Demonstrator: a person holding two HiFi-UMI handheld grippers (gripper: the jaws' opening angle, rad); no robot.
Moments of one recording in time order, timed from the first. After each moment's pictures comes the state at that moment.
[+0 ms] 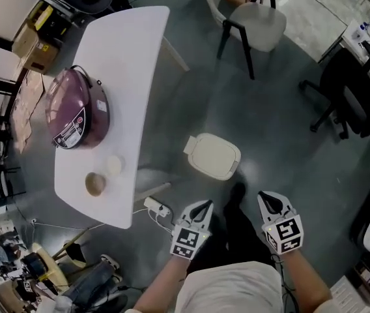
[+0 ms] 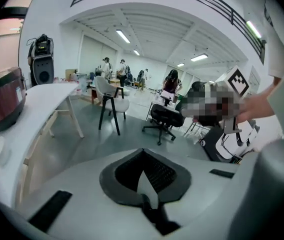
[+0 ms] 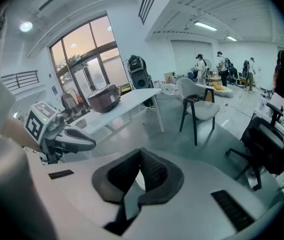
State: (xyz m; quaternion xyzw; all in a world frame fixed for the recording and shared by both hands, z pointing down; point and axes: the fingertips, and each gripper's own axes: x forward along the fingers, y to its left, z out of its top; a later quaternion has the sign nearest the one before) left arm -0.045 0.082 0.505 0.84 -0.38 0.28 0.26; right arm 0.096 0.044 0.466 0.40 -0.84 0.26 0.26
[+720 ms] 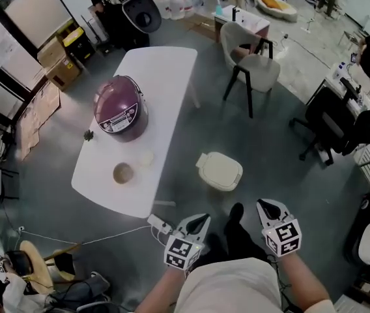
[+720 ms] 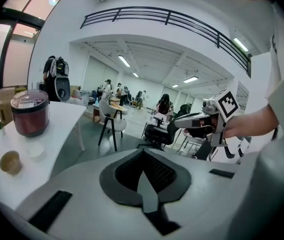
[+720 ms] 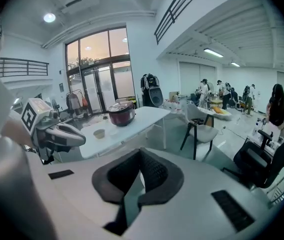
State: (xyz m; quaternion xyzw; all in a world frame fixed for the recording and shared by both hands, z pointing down) left arm -0.134 0.231 0.346 0.87 -0.40 0.17 0.23; right arm 0.019 0.182 0.318 0.42 -0.86 0.16 0.22
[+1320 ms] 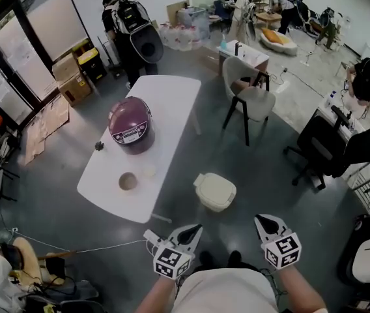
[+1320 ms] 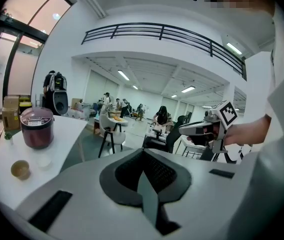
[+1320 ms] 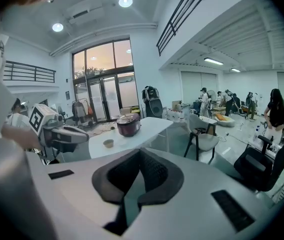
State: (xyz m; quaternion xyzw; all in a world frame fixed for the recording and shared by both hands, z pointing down) left arm -0.130 0.282 0.257 0.88 -0.42 0.11 0.19; right arm 0.043 0.245 0.236 0.41 -0.88 0.14 0.17
